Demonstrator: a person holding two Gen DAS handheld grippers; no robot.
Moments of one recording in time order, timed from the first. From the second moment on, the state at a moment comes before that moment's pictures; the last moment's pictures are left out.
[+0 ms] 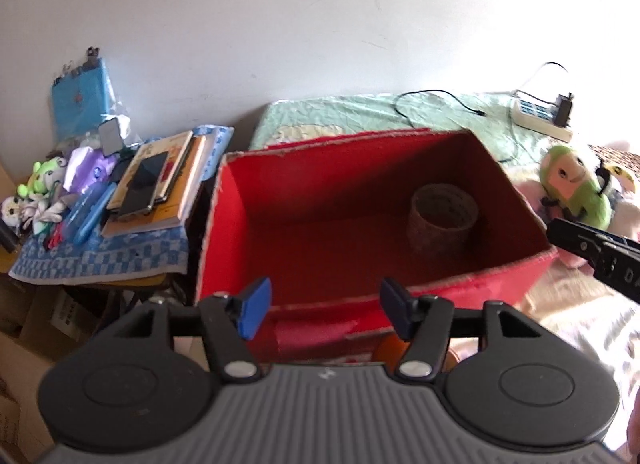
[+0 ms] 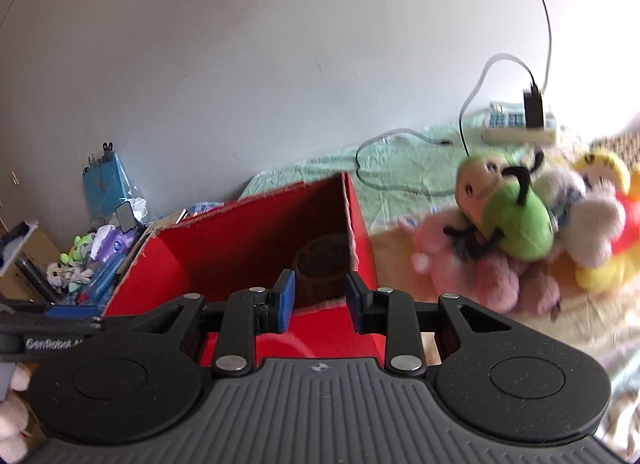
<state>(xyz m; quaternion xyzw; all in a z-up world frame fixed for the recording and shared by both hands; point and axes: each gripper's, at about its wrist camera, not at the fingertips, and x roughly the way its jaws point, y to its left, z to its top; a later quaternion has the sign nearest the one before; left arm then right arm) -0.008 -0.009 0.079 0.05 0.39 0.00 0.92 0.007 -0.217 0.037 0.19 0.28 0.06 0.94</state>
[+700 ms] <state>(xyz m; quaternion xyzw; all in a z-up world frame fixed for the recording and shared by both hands) -0.053 -0.092 0.005 0.07 0.45 -0.33 0.83 -0.016 -0.267 -0.037 0.35 0.46 0.06 0.81</state>
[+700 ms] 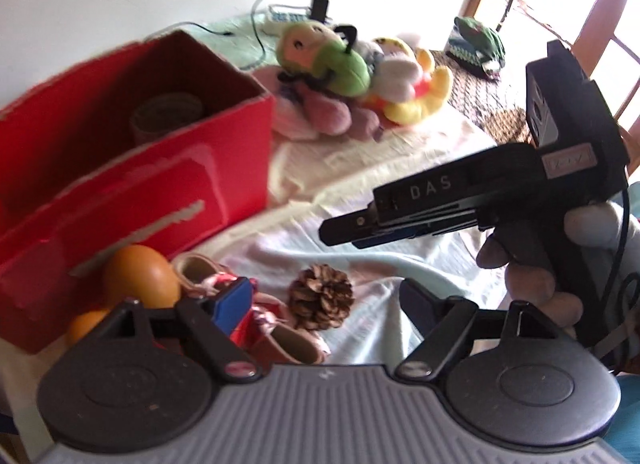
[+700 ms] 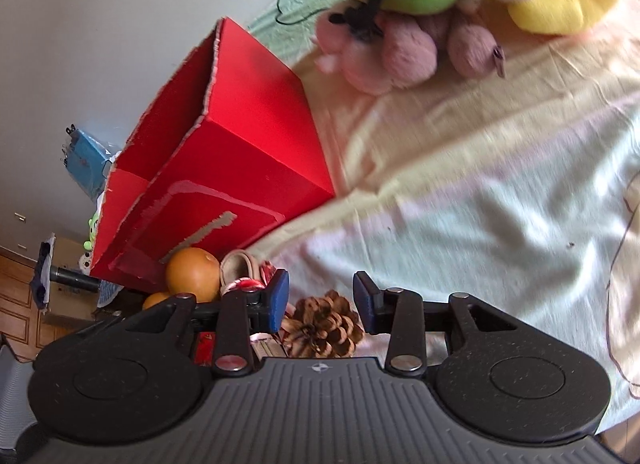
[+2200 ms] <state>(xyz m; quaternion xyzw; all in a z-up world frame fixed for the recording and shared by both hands) -0.032 -0.110 -0.040 0.07 0.51 -0.33 0.79 -0.015 -0.266 -0.063 0.39 0.51 0.09 0.76</state>
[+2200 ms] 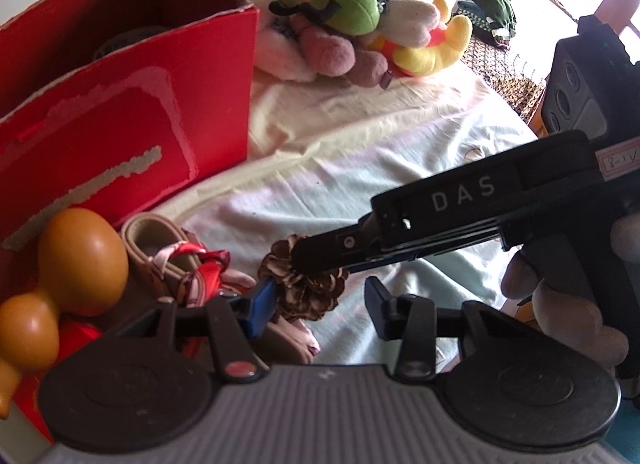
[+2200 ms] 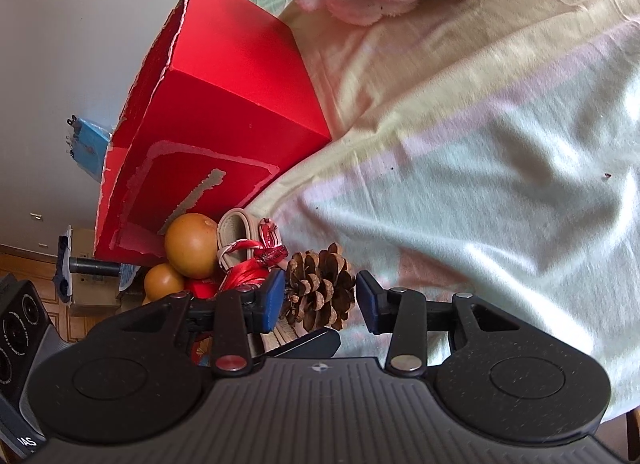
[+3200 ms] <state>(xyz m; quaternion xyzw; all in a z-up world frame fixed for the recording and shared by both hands) -0.041 -0.102 0.015 0.08 0.44 -0.36 0.82 -0.020 -0.255 0.008 0.36 0.43 0.11 0.82</state>
